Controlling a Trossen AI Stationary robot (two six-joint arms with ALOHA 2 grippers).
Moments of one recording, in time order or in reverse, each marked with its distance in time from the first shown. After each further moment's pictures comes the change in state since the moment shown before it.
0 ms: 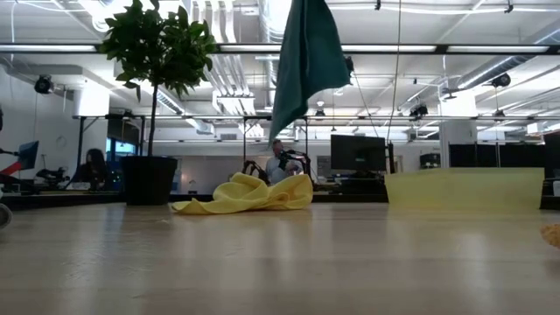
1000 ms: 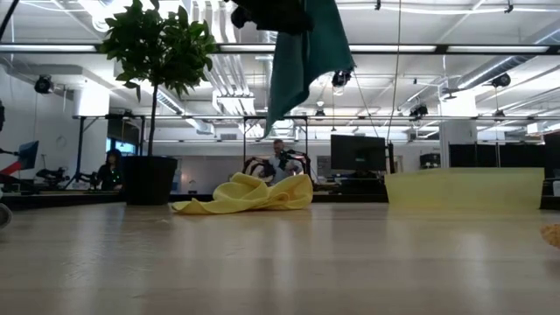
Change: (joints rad) left arm 0.029 0.246 0.109 -0.033 -0.010 -0.231; right arm 0.007 -0.017 0.026 0.017 -0.088 -0.039
